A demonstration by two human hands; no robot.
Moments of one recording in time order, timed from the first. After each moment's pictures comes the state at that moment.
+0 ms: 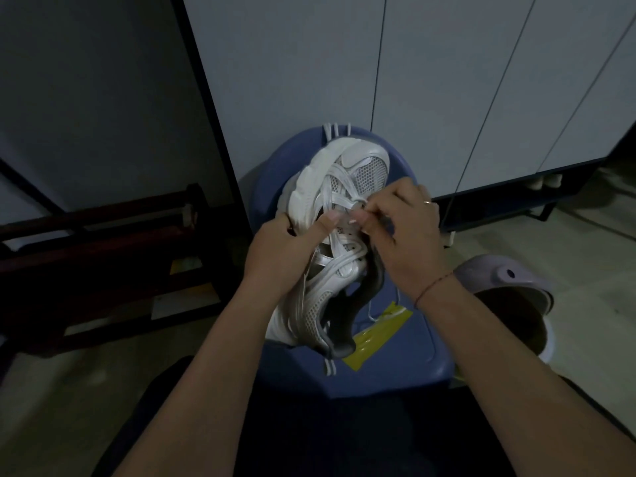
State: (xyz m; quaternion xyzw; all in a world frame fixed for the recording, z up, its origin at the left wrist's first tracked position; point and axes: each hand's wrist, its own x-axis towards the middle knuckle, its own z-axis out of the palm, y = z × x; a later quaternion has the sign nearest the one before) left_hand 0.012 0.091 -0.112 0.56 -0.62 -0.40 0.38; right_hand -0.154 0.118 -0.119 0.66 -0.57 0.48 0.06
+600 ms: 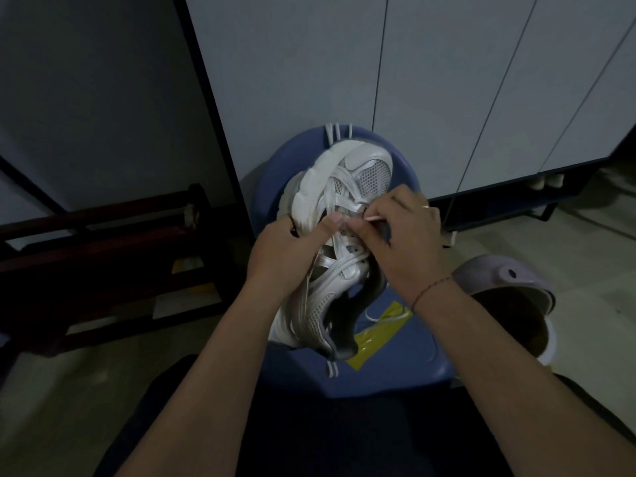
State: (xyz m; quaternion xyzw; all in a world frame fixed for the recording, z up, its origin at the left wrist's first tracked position) left_hand 0.011 0.095 -0.112 0.56 -0.62 -0.39 0.38; right_hand -0.147 0.124 -0.121 0.66 -0.61 0.43 0.09
